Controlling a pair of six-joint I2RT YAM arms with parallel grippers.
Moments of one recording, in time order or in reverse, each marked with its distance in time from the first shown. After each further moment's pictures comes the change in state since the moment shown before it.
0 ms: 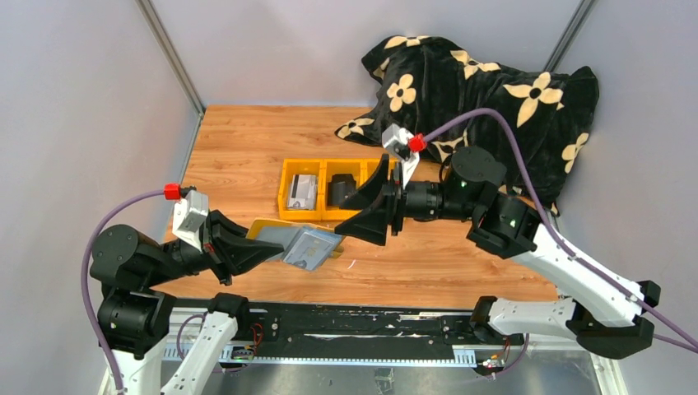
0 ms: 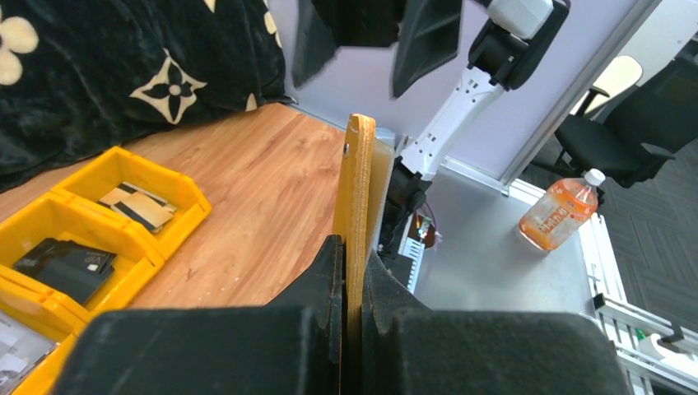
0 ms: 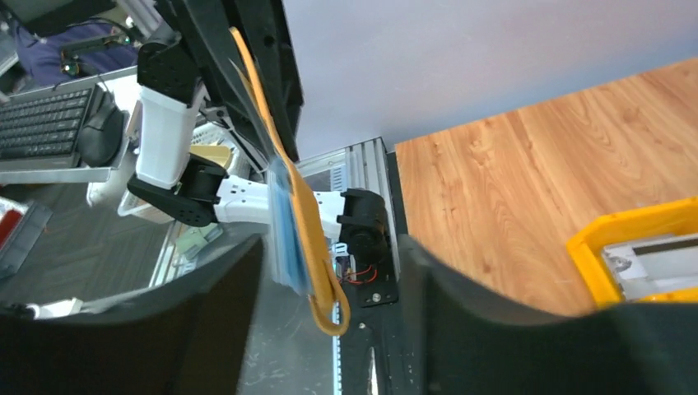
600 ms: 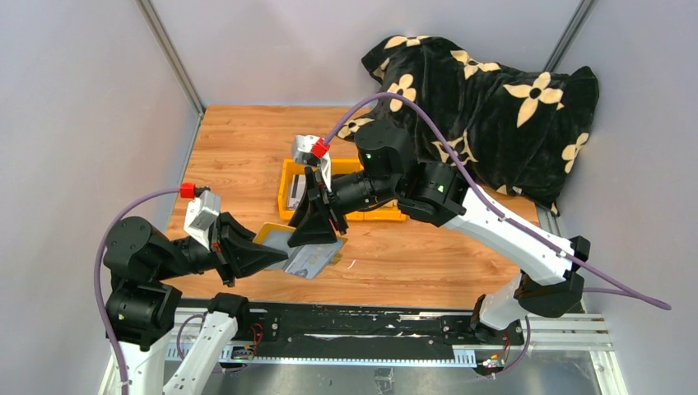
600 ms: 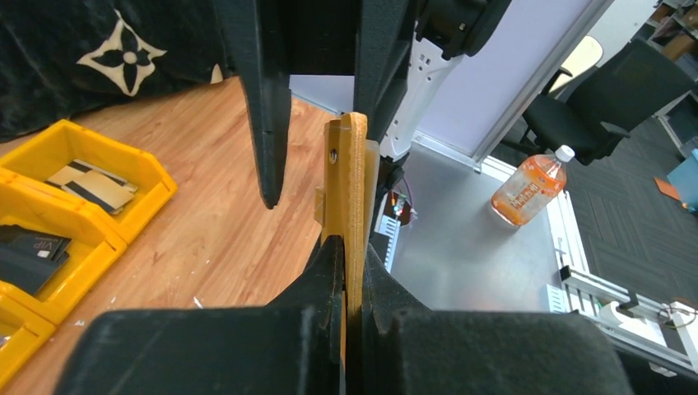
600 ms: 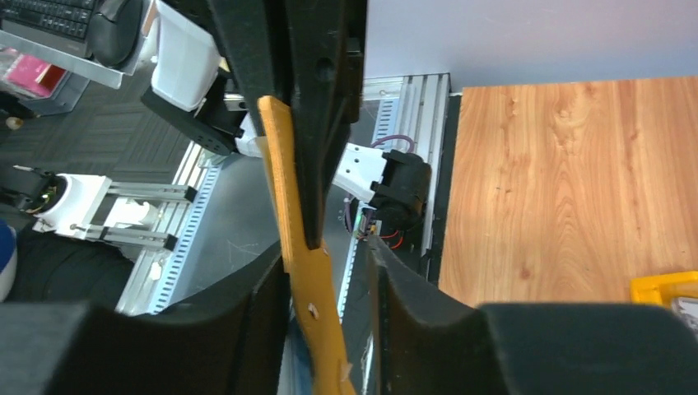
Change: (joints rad) left arm 0.000 0.001 -0.049 -0.023 0.098 0.011; right arm 0.079 0.451 0.502 -0.318 -0.219 -0.237
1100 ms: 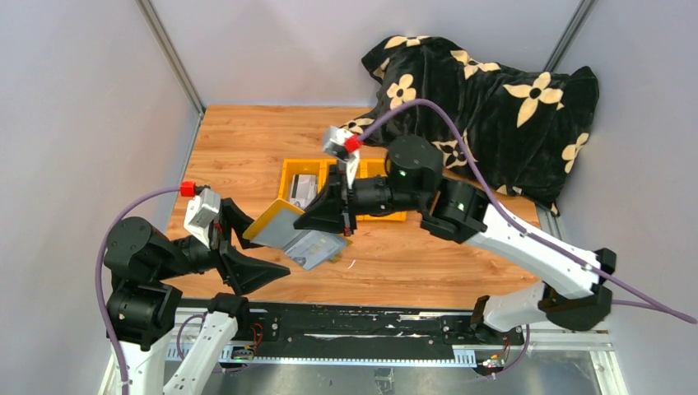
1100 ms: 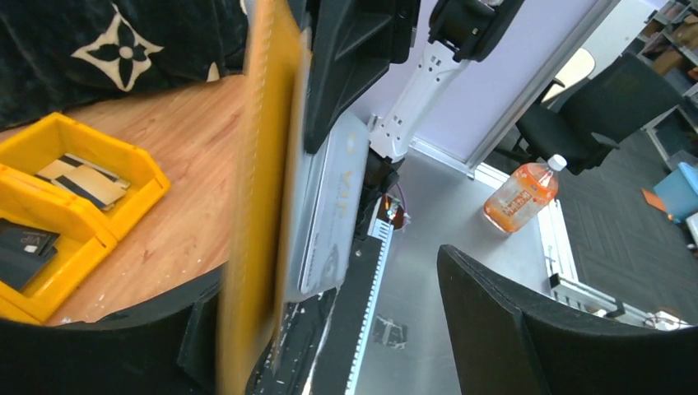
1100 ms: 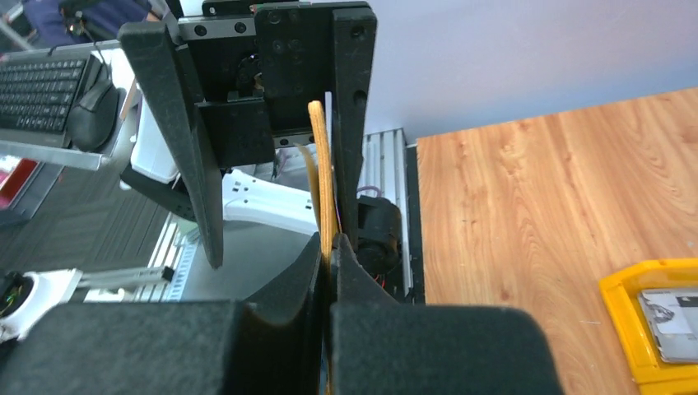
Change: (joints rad) left arm 0.000 -0.001 -0.010 0.010 -0.005 -0.033; right arm 0.013 -0.127 -0.176 0.202 0.171 0.117
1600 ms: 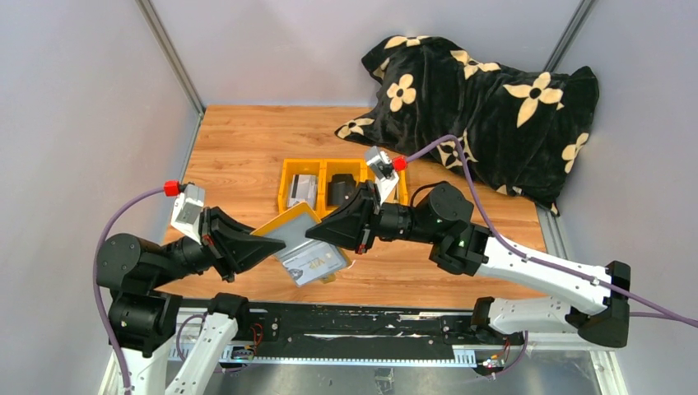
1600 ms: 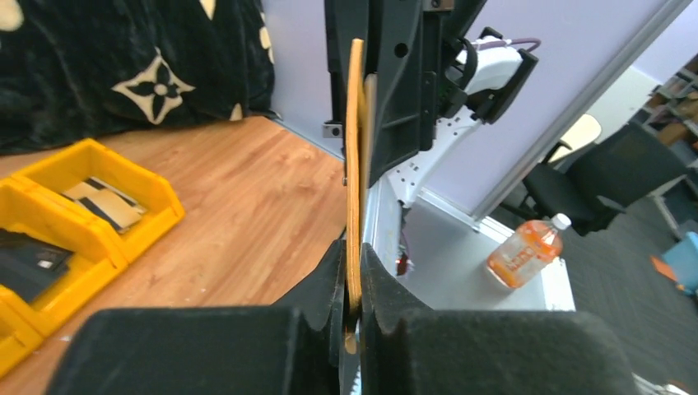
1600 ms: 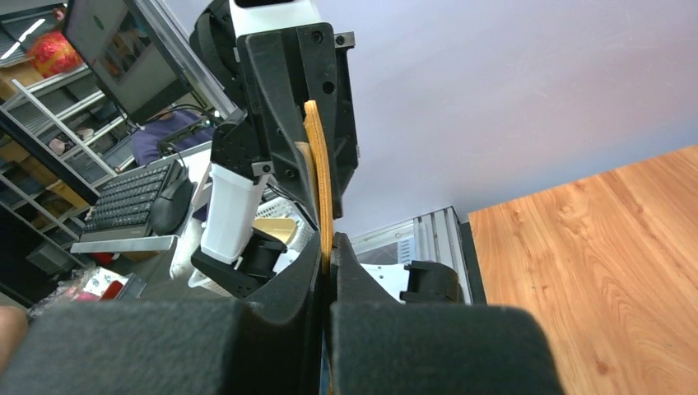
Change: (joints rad) left arm 0.000 -0.052 -0.049 0.174 -0.121 -0.204; right arm 0.033 -0.272 -0.588 0.690 0.176 0.344
